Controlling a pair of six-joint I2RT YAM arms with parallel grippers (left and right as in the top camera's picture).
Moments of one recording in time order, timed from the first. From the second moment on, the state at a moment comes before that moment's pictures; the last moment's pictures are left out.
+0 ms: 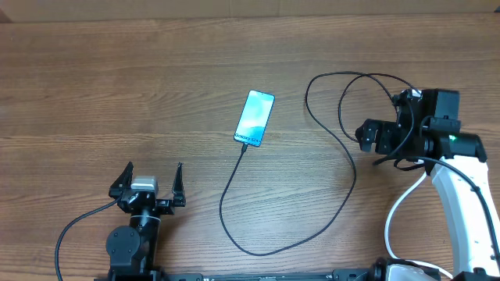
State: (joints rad) left arm -0.01 0.02 0.01 -0.07 0.04 0.03; right arm -0.14 1.33 1.00 -0.79 -0.23 0.02
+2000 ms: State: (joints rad) left arm -0.01 0.02 0.01 -0.07 0.04 0.03; right arm -0.08 1.32 0.53 -0.02 -0.44 0.02
